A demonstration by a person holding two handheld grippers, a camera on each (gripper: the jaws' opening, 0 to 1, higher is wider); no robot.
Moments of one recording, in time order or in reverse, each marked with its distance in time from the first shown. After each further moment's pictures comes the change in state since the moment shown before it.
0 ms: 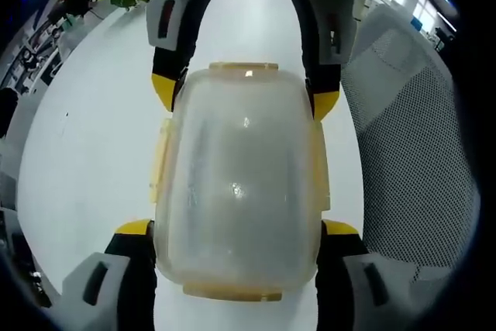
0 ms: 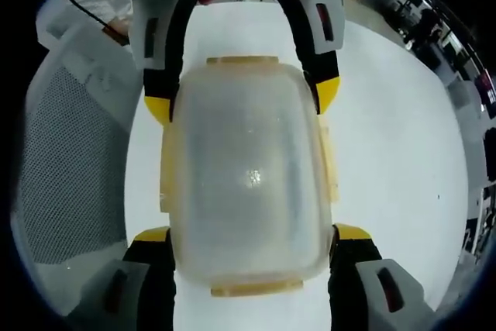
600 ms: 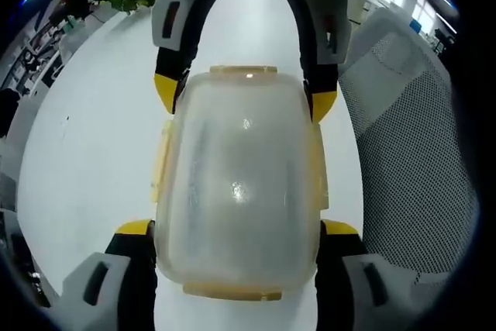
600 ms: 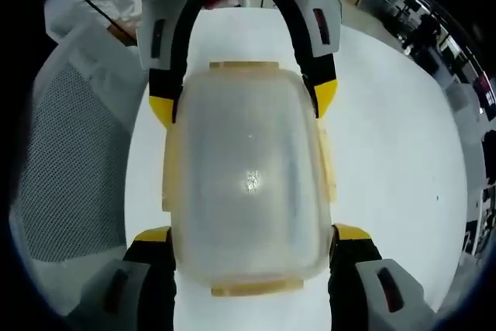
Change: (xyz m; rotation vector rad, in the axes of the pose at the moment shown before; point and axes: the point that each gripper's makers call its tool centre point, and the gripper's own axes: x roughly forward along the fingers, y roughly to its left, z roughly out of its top) left arm -0.001 0.000 0.003 0.000 -0.015 0.002; right arm -0.002 -0.001 0.001 -0.009 -0.037 -0.006
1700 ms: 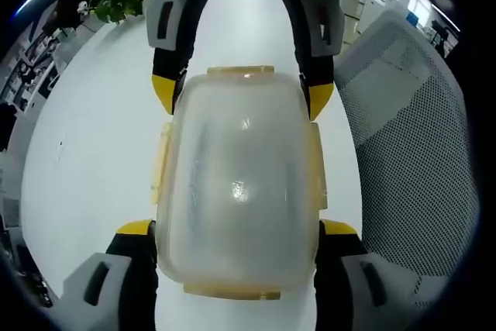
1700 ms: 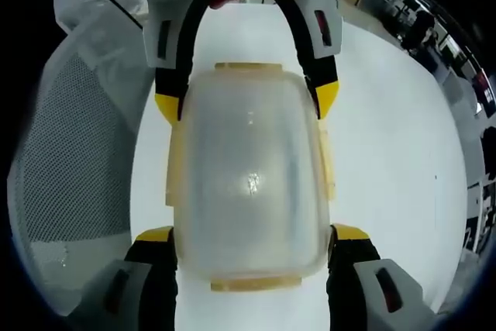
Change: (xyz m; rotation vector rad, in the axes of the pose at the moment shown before) left arm 0.016 -0.009 0.042 0.042 0.001 0.007; right arm -0.018 0.007 -0.045 -0.001 -0.008 -0.002
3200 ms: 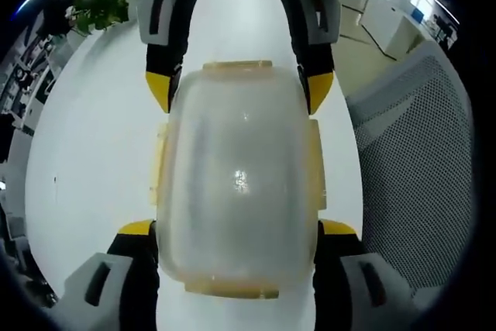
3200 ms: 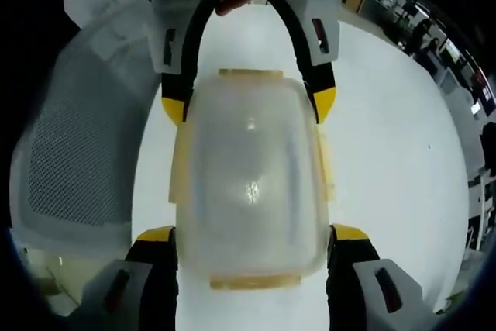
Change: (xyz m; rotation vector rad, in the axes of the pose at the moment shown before) left arm 0.032 -0.006 0.080 0.015 0.042 0.015; right arm -0.028 0.001 -0.081 -0.024 -0.029 0.014
